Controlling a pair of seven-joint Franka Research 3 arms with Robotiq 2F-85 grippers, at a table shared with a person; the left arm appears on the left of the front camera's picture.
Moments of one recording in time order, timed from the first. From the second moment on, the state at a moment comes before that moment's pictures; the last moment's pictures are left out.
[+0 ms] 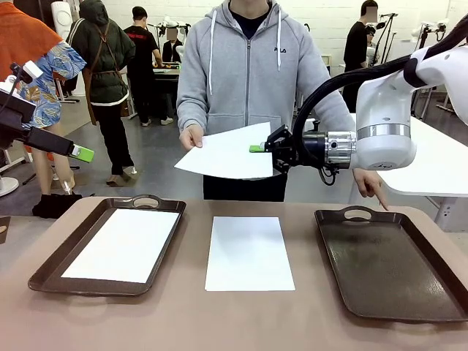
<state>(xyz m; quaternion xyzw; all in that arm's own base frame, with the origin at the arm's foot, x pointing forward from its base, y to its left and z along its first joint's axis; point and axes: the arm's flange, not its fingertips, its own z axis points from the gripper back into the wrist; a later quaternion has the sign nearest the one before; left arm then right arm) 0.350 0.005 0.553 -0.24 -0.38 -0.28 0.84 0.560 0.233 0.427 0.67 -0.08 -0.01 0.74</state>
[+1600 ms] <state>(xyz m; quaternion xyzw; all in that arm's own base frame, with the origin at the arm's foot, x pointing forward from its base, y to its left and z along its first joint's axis) 0.350 0.005 0.553 -0.24 -0.38 -0.28 0.84 0.540 0.226 0.441 0.68 -0.06 -0.01 0.73</state>
